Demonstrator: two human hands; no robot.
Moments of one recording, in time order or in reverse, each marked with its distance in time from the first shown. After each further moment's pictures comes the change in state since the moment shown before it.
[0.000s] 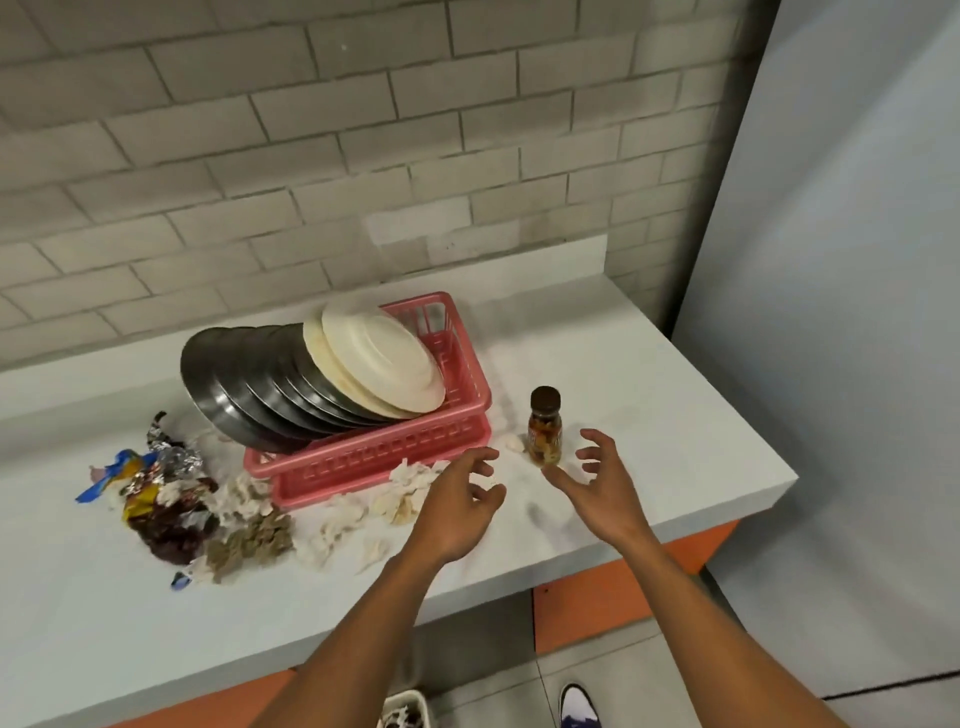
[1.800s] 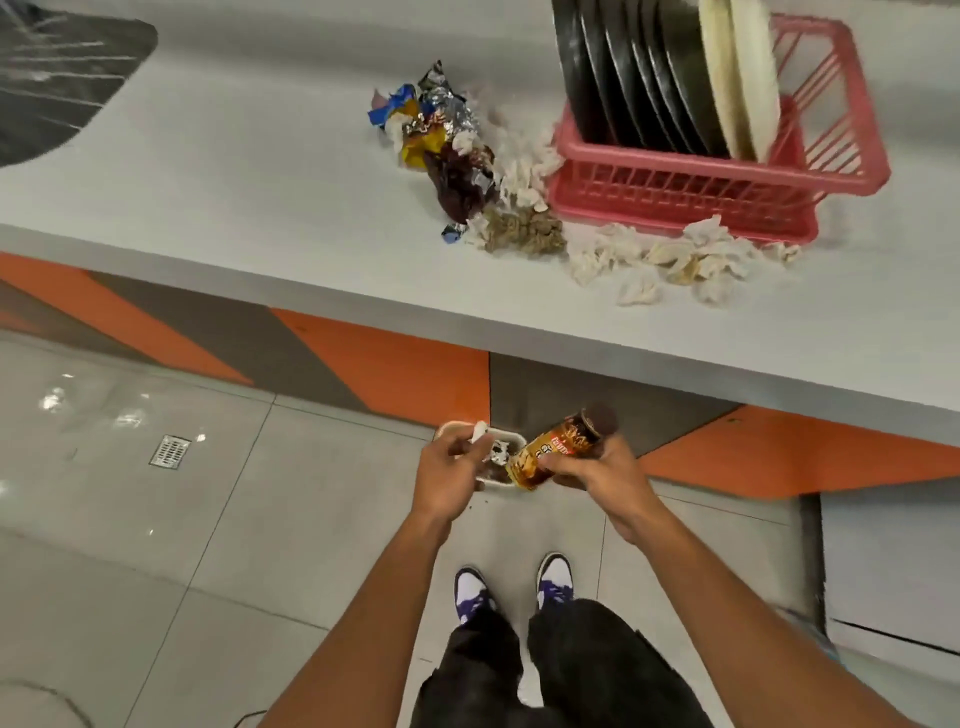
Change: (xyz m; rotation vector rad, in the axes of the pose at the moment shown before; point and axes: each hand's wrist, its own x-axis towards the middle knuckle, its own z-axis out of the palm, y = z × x) left_hand -0.292 -0.246 -0.055 -0.595 0.512 -0.668; right_hand -0.233 0.042 0.234 0.054 -0.639 0.381
